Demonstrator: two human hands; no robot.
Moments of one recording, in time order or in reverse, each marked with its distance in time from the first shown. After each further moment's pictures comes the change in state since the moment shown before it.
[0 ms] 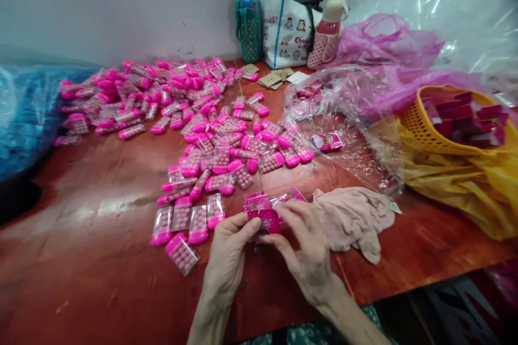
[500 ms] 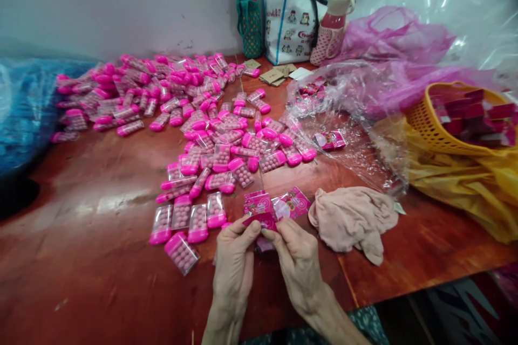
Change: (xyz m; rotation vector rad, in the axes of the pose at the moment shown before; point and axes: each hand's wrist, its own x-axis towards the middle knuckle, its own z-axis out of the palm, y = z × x) left_hand 0.001 -0.021 0.003 -0.270 0.216 0.058; right_hand -0.013 -0.007 0.021 0.101 -0.130 0.239
